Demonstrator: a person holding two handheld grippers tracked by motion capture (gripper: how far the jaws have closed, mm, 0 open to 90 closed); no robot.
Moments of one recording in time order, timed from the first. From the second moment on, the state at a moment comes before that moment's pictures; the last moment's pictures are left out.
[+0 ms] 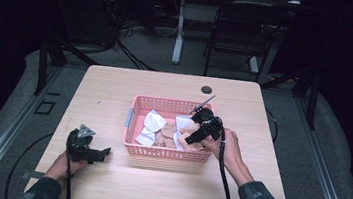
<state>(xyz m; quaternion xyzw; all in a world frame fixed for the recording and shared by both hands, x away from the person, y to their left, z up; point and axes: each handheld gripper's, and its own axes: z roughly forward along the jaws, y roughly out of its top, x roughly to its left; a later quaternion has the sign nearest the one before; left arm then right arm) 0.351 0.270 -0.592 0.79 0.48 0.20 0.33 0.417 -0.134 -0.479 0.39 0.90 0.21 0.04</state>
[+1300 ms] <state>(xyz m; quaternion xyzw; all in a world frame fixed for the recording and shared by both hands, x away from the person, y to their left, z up) 0.351 0.270 -0.592 0.79 0.48 0.20 0.33 0.411 -0.150 -0.459 0.40 0.88 0.25 0.03</state>
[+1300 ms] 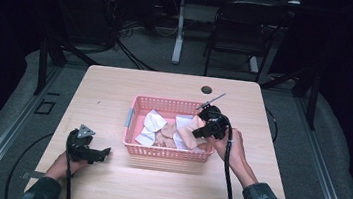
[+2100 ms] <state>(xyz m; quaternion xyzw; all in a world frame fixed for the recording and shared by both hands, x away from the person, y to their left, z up) 0.351 0.270 -0.592 0.79 0.48 0.20 0.33 0.404 -0.155 -0.413 0.39 0.87 0.29 0.05</state>
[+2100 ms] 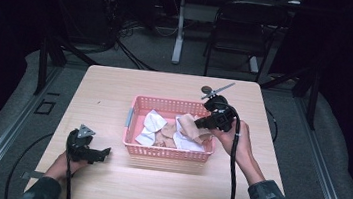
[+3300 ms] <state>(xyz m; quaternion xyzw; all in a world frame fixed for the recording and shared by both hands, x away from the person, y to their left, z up) 0.351 0.270 -0.592 0.79 0.48 0.20 0.33 0.396 -0.202 -0.378 0.41 0.85 0.31 0.10</state>
